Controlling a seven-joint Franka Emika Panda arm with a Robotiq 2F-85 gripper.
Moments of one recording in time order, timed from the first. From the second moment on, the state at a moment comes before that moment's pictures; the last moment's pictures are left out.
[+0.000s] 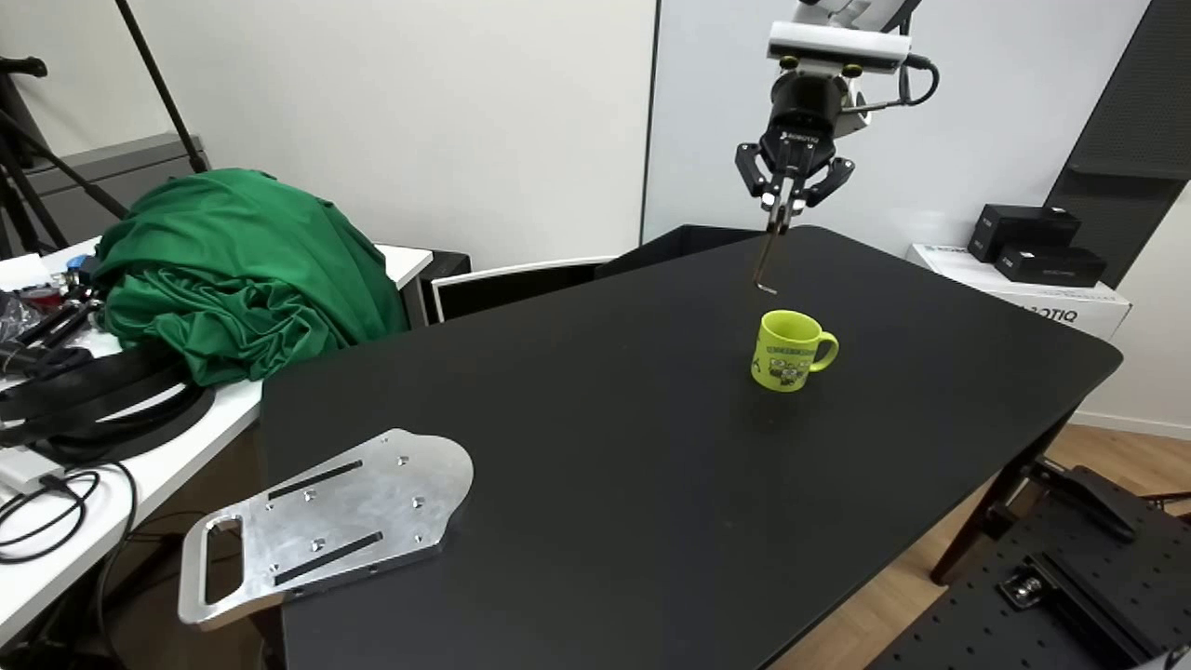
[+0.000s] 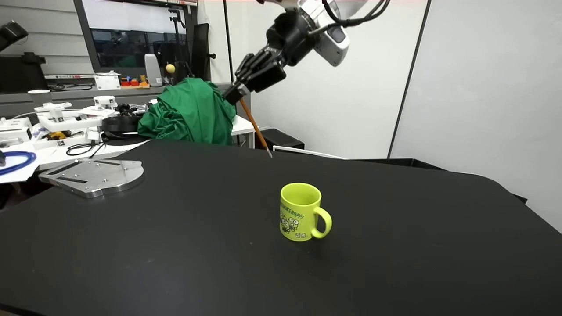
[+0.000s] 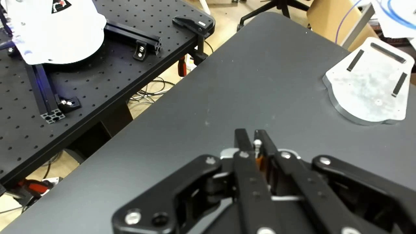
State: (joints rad) arm -0.22 0.39 -0.20 -1.73 0.46 1.33 0.34
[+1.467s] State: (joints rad) arm 0.02 0.29 -0.02 -2.22 0.11 2.38 0.03
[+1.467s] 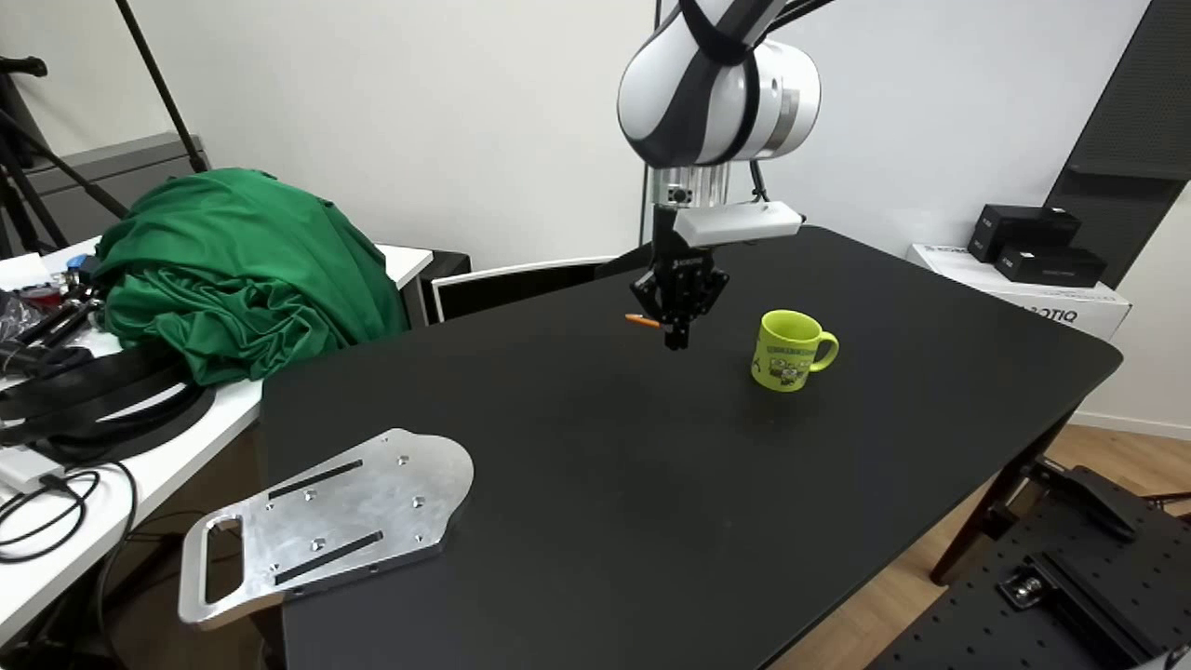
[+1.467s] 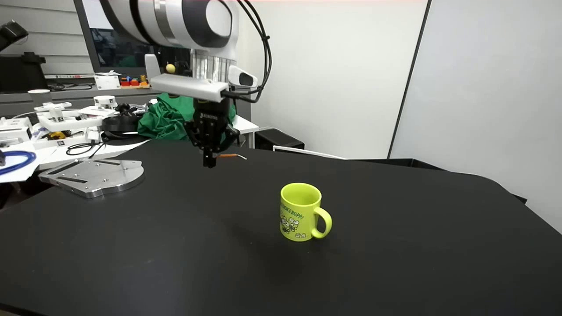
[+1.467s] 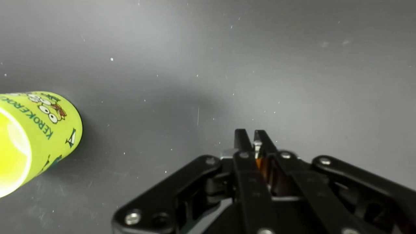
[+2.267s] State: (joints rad) arm 0.02 0.45 -0.02 -2.27 0.11 2.74 0.03
